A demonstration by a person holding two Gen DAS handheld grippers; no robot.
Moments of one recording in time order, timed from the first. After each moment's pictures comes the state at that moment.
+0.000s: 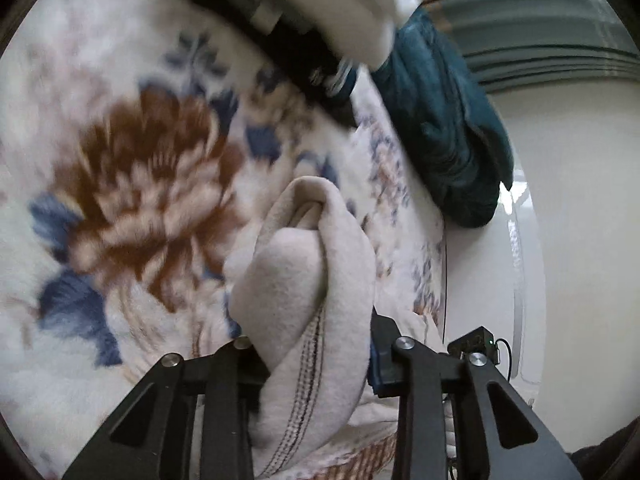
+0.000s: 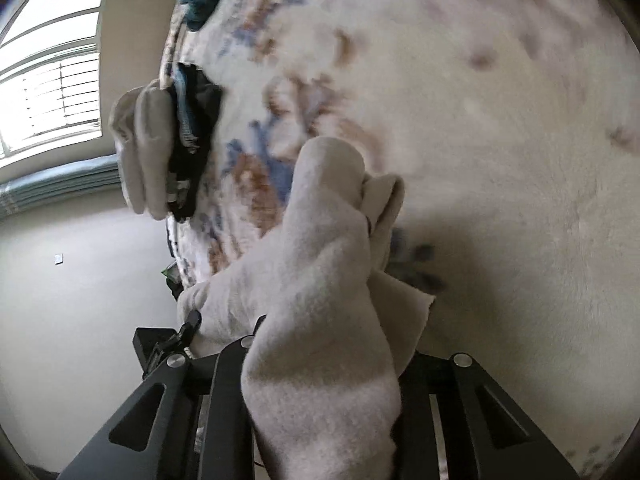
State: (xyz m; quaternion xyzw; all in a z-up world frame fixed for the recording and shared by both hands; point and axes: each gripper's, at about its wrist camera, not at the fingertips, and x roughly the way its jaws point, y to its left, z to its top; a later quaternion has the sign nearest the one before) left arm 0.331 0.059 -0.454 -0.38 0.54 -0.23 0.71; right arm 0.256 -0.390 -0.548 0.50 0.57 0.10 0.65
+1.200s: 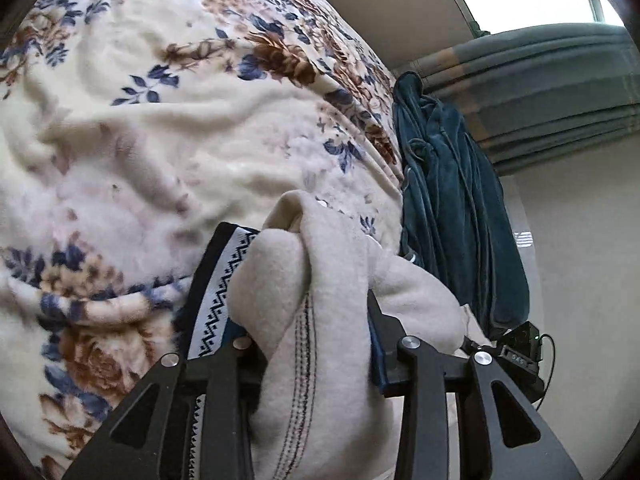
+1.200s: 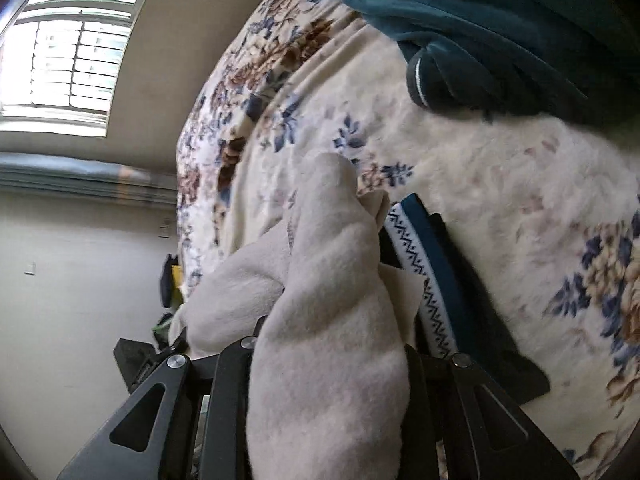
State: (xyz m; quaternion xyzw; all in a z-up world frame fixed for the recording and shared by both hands) left arm 0.760 0.233 -0.421 -0.35 0.51 -0.20 0.75; right arm 0.775 -0.214 -0.452 0.41 0.55 0.08 0.72
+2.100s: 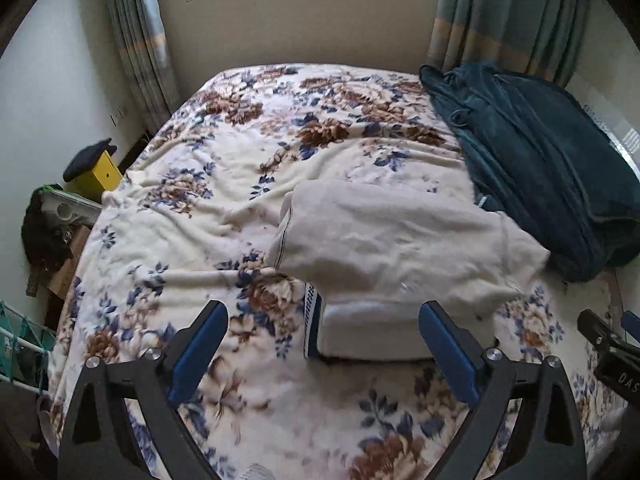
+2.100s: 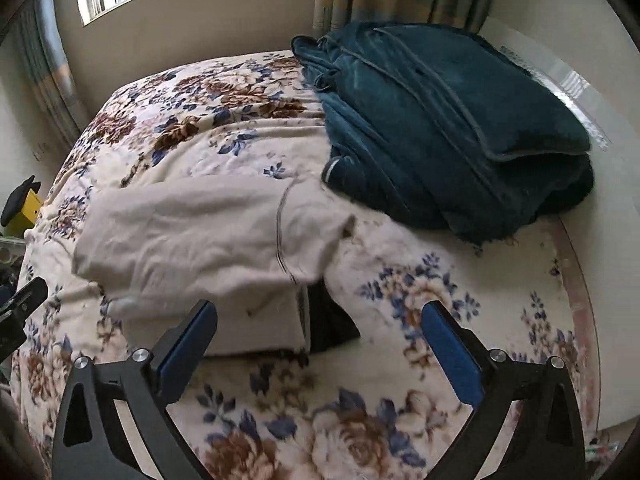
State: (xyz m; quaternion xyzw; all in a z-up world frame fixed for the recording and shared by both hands) left arm 0.567 0.136 -0.228 0.00 0.47 0.01 0.88; right arm 0.554 -0.109 -0.238 0.03 0.50 -0.12 0.86
